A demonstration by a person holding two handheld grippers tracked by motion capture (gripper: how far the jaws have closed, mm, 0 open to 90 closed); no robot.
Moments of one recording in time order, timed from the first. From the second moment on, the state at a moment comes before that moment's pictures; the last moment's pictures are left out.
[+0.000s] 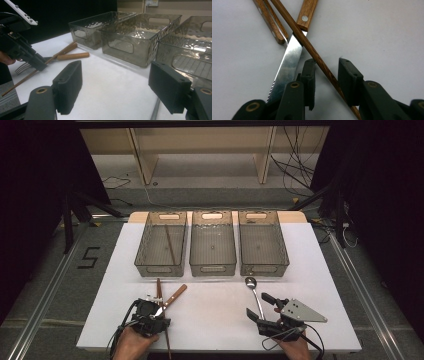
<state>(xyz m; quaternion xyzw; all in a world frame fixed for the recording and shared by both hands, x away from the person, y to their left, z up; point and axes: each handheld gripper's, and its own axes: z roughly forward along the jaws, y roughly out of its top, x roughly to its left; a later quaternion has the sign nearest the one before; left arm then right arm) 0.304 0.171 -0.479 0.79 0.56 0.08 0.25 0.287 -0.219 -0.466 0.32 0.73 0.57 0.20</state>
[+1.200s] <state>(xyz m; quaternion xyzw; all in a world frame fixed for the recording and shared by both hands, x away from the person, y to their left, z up) 0.299 0.173 -0.472 0.80 0.54 0.09 0.24 0.287 -0.219 -0.465 0.32 0.73 0.57 0.20</state>
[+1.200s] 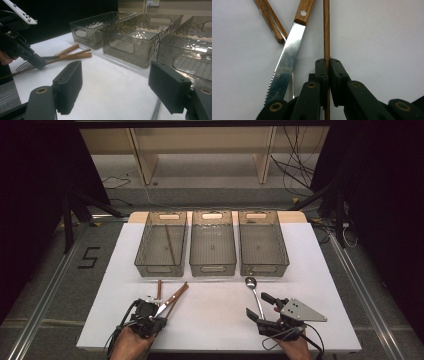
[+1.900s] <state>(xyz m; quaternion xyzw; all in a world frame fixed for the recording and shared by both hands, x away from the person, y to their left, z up) 0.306 0.194 -0.425 0.78 0.52 0.12 0.32 0.287 -0.219 -0.466 0.32 0.73 0.57 0.20</state>
